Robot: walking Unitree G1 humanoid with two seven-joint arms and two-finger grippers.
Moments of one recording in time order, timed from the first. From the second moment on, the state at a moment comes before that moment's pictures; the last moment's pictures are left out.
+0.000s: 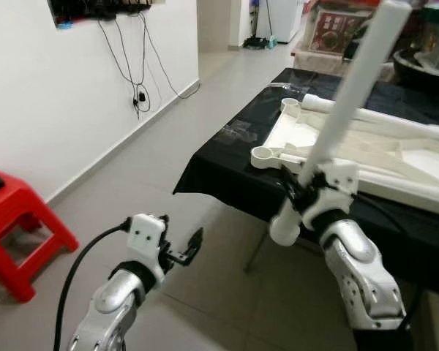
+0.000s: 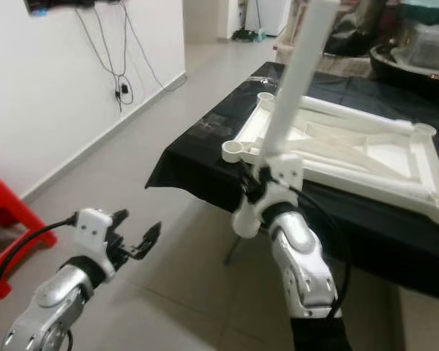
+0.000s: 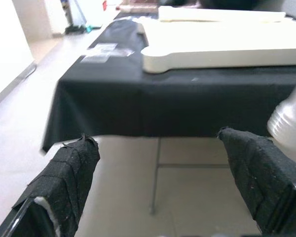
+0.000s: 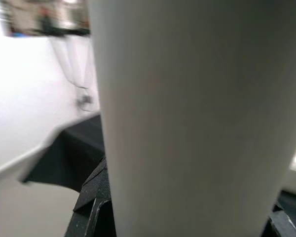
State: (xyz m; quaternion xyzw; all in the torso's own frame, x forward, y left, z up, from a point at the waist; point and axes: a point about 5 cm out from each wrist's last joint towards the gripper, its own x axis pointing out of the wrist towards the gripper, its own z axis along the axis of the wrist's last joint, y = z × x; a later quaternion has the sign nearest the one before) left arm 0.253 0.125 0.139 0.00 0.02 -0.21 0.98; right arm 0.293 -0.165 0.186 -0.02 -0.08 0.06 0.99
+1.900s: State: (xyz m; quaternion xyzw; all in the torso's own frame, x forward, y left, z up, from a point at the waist) left arm 0.275 0.134 0.204 0.06 -0.12 -0.02 0.99; right arm 0.291 -0.131 0.202 -0.04 -0.13 0.06 0.99
